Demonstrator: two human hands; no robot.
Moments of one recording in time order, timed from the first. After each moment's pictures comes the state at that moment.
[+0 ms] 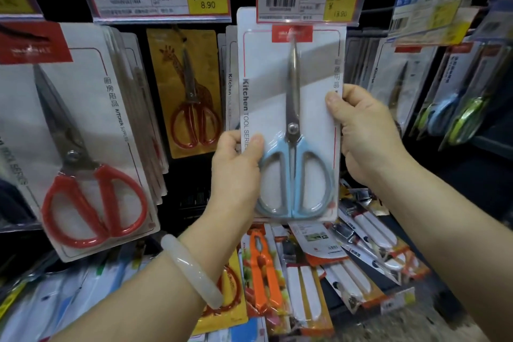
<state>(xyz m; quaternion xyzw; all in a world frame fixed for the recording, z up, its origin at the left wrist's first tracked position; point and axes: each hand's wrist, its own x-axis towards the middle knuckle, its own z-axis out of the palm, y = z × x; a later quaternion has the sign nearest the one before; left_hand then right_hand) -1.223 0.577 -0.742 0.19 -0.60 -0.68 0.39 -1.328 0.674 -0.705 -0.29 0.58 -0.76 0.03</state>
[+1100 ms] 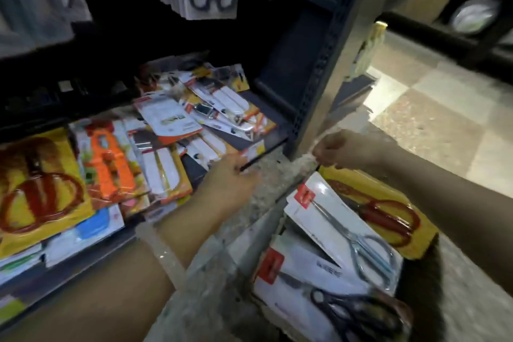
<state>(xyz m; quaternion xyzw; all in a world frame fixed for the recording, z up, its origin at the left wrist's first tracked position) -1.226 0.765 -0.880 0.17 -0.79 -0.58 -0.09 -1.334 0.967 -0.869 -0.08 0.95 -0.21 0.21</state>
